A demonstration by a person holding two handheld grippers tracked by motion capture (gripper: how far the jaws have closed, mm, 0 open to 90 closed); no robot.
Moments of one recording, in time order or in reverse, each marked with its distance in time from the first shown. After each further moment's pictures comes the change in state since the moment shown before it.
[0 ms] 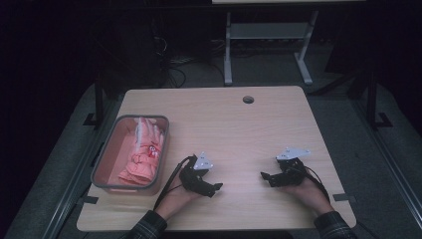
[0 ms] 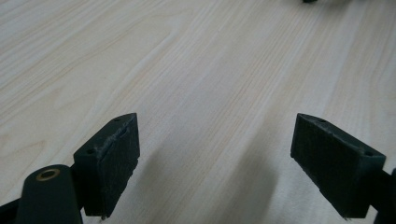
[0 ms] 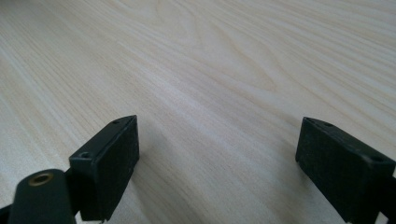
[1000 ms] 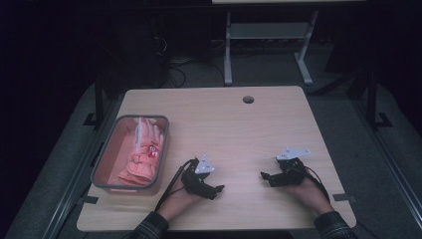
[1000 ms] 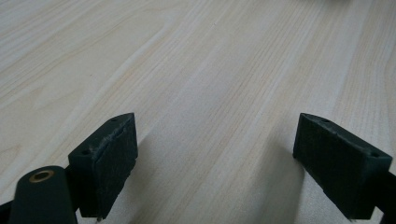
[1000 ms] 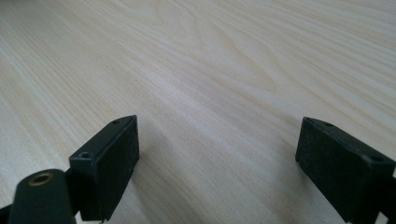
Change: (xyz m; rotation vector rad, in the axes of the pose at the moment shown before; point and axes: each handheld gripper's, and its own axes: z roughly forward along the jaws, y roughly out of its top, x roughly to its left) left arm -0.003 -0.009 0.011 -0.041 -0.001 0.019; right arm 0.000 0.000 0.000 0.001 0.001 0.000
